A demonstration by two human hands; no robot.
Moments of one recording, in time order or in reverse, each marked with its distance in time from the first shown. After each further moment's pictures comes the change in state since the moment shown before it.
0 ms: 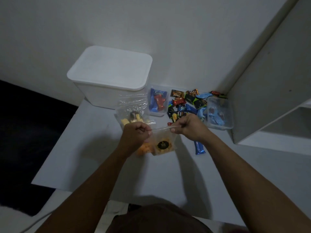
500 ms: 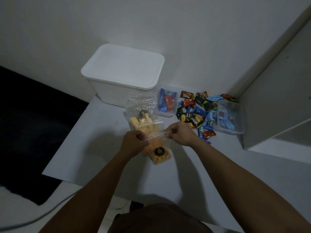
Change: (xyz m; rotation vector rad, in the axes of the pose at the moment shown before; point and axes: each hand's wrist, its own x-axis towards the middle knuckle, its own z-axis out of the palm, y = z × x) left_hand -0.006 -0.037 -0.022 0.228 0.076 -0.182; right_hand 0.026 -0.001 0.056 -0.171 -0.113 0.004
